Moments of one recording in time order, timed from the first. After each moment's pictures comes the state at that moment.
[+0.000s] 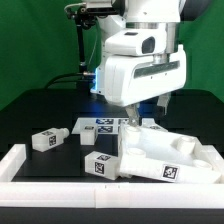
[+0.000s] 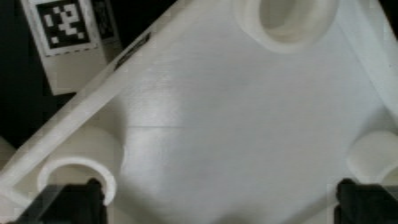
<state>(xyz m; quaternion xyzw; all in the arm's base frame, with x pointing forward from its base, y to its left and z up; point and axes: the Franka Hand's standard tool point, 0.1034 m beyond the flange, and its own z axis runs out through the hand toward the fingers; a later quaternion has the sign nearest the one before) 0.549 0.029 0.091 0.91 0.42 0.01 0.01</state>
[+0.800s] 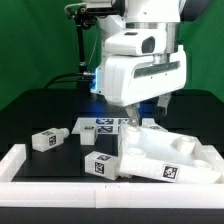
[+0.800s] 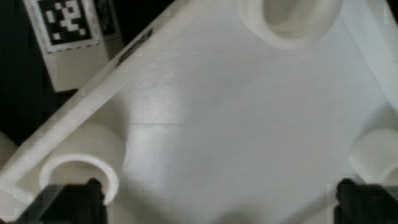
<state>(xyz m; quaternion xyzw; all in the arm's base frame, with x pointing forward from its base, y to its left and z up) 0.551 0.027 0.090 0.91 0.42 0.02 0.01</state>
